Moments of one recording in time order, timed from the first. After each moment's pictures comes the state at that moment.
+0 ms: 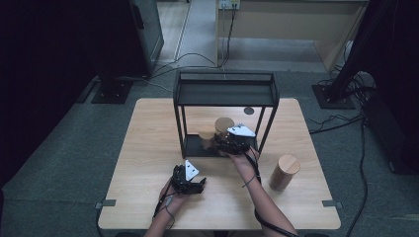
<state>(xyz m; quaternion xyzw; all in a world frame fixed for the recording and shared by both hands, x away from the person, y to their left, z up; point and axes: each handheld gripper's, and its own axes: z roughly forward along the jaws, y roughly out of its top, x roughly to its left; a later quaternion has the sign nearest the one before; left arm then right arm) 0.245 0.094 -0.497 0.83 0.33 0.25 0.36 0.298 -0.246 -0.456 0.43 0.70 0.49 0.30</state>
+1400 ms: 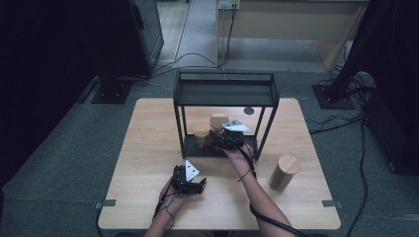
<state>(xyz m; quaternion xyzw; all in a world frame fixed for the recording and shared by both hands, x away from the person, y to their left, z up) 0.243 0.094 -0.498 0.83 0.33 0.25 0.36 0.318 -0.236 -0.459 0.42 0.70 0.50 0.29</state>
